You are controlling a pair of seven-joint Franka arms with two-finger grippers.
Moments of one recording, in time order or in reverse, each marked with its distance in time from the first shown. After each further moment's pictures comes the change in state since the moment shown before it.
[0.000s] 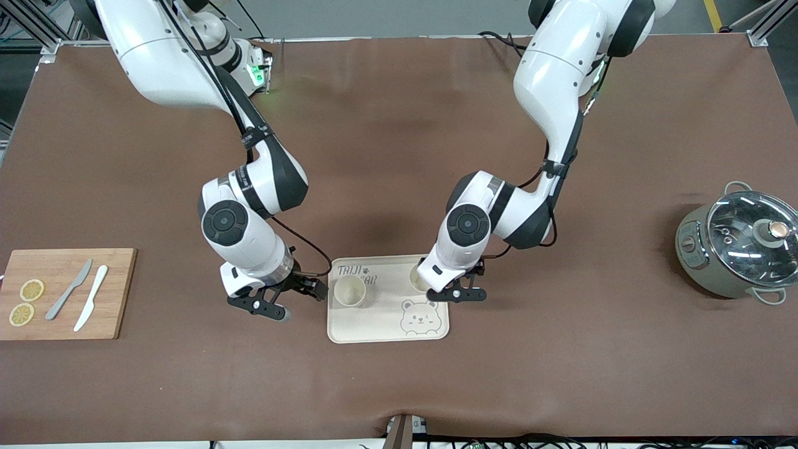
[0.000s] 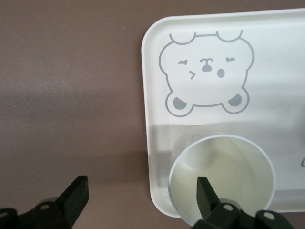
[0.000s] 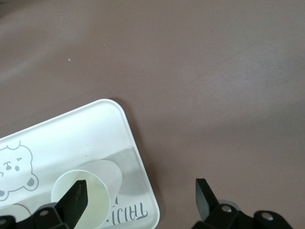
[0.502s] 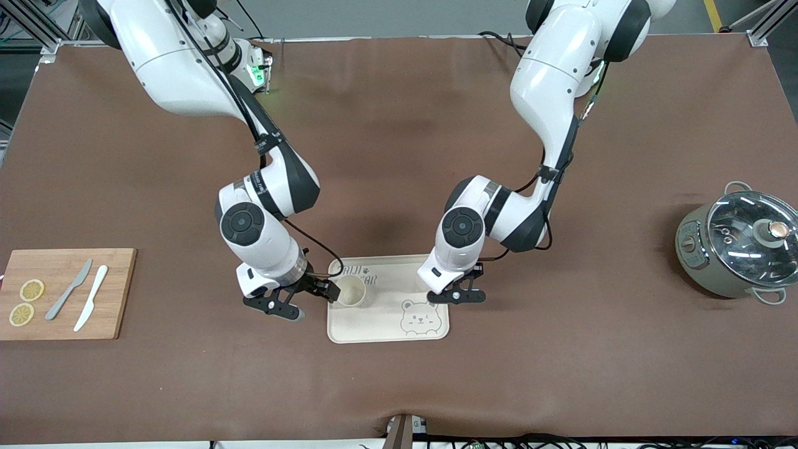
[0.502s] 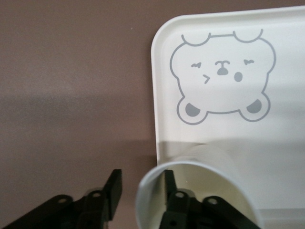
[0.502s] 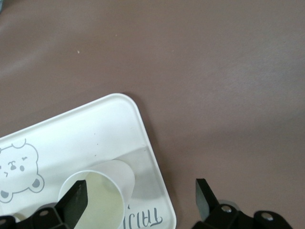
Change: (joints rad) left arm -0.002 0.022 0.000 0.000 0.061 0.020 -0.033; right arm 0.030 0.038 0.000 0.001 0.000 0.058 0.026
